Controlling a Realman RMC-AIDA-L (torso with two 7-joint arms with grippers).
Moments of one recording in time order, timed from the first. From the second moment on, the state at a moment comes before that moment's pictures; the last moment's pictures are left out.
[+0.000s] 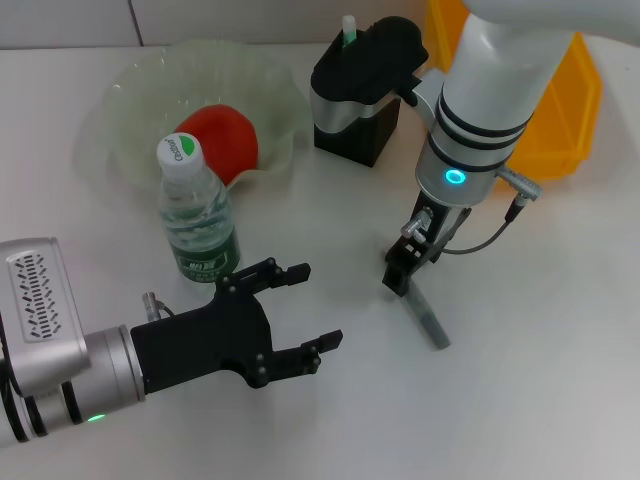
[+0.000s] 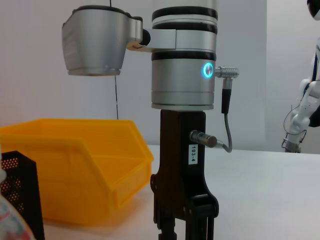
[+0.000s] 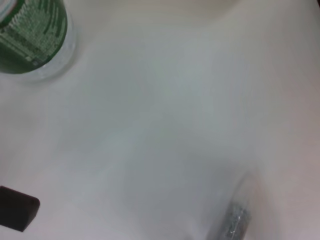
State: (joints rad) left arm -0.35 -2.08 1.46 0.32 1.18 1.37 -0.63; right arm 1.17 2.09 -1.78 -0.61 -2.46 -1.32 2.92
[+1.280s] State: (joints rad) left arm -0.36 -2.08 1.46 0.32 1.17 1.39 -0.63; right arm 1.17 2.09 -1.77 -0.60 -2.45 -1.31 2.93
